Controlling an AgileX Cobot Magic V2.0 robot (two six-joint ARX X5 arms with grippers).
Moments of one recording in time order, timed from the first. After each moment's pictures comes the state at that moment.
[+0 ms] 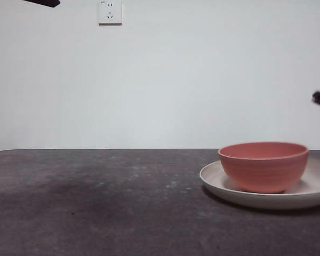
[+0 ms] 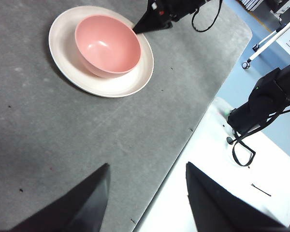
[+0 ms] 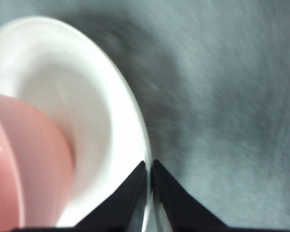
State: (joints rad) left arm -0.52 0.90 0.96 -0.78 0.62 -0.02; right arm -0.10 1.45 0.81 -0.46 -0.46 0.16
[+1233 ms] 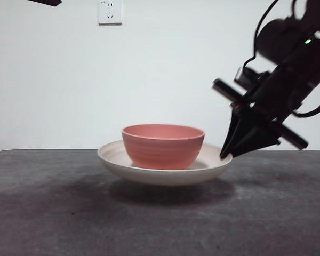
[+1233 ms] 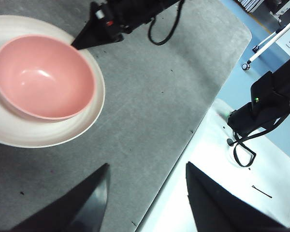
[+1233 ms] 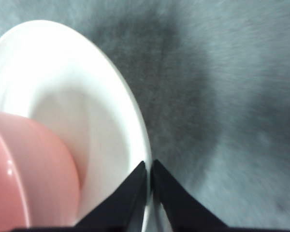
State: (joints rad) left arm -0.52 0.90 0.96 -0.77 0.62 -0.02; right arm 0.31 1.66 0.95 -0.22 -0.45 0.47
